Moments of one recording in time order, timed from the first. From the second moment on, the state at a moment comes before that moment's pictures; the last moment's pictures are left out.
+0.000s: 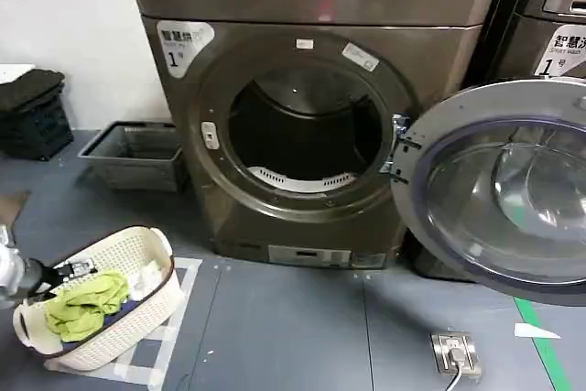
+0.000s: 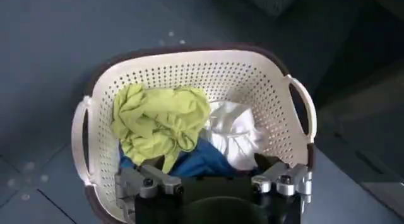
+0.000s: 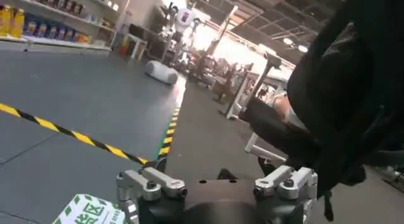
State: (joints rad) left arm 1.35 -0.44 -0.80 -1.75 -2.13 0.74 -1.00; right arm -2.07 1.47 1.97 1.48 0.63 -0.08 0.18
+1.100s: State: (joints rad) left arm 1.36 -0.45 -0.80 -1.74 -2.24 0.74 -1.03; right arm -2.07 1.48 1.97 1.50 0.63 -0.06 0.17
